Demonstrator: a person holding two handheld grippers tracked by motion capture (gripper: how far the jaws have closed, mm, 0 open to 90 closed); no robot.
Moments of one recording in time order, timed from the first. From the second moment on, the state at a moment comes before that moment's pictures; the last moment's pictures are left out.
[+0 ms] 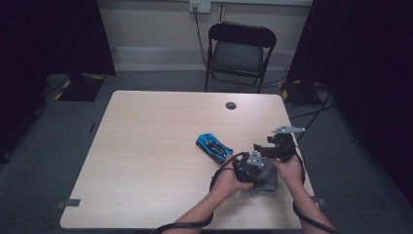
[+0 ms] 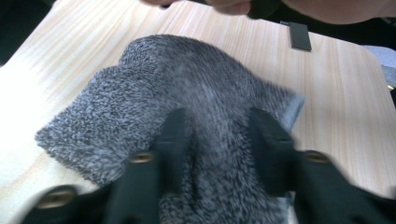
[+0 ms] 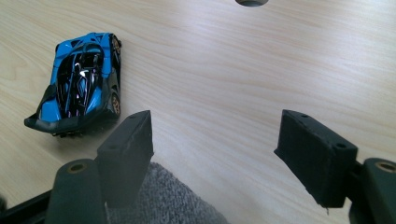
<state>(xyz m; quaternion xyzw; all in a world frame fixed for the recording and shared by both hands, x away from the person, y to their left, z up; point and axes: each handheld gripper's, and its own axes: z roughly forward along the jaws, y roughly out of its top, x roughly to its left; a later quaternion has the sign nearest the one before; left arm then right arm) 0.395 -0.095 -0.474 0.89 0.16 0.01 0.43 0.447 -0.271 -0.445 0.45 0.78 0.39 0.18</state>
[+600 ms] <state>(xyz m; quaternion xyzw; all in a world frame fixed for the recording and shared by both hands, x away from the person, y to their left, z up) 0.430 -0.015 -0.438 0.87 0.23 0.07 0.43 0.411 -0.262 -0.450 0.44 0.79 0.40 0.17</state>
